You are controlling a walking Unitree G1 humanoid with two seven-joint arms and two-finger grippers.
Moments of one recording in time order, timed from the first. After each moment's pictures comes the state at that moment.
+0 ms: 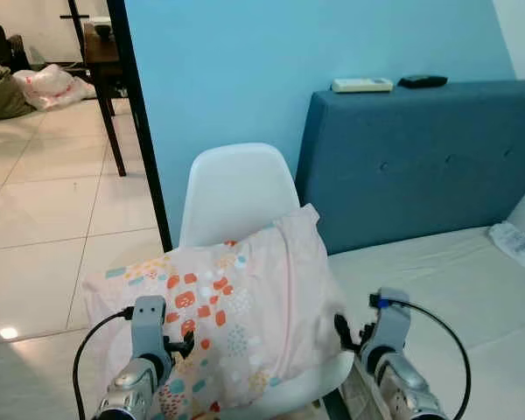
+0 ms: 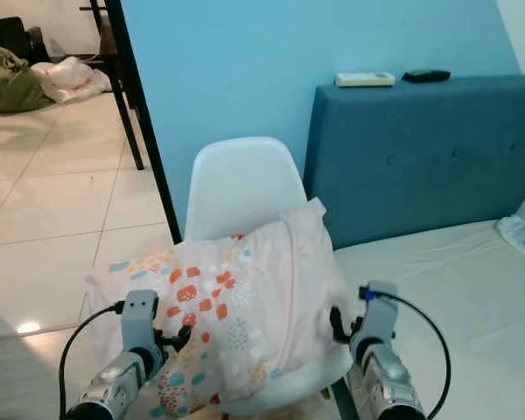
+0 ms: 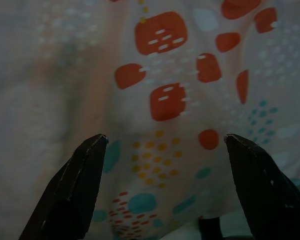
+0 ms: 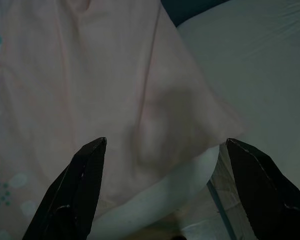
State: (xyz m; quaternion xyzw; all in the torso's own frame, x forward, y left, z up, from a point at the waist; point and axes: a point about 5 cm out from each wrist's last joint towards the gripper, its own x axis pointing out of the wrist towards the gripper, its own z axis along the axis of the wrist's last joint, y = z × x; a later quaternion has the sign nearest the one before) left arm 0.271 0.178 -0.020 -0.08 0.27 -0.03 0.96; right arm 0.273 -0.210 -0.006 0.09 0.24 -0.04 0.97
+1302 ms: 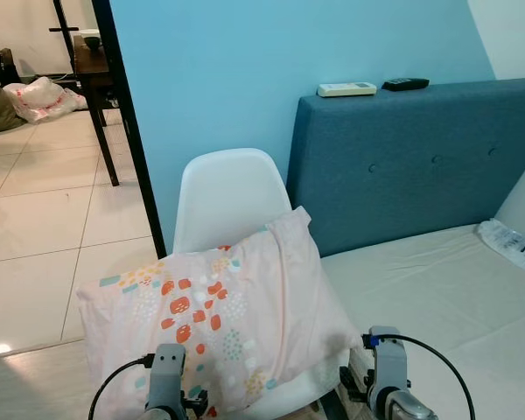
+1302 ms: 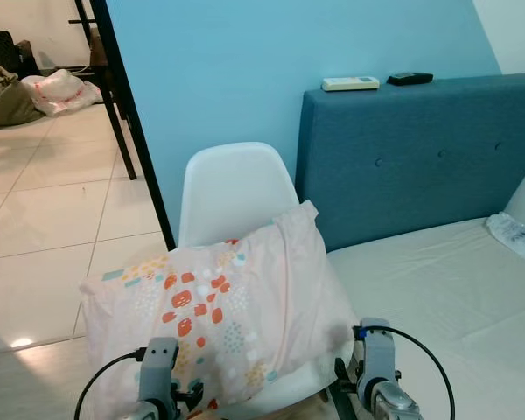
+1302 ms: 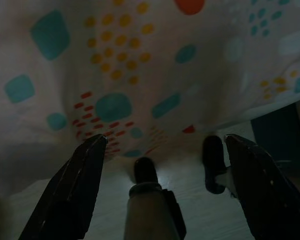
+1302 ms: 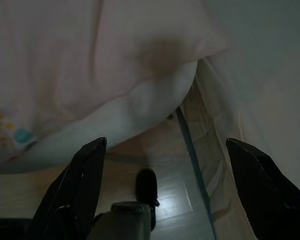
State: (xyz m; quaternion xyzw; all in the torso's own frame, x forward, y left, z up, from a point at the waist) left arm 0.215 0.149 -0.067 -0.06 0.39 -0.04 0.92; right arm 0.231 -0.222 -0.047 0.02 0.37 -0.02 0.93
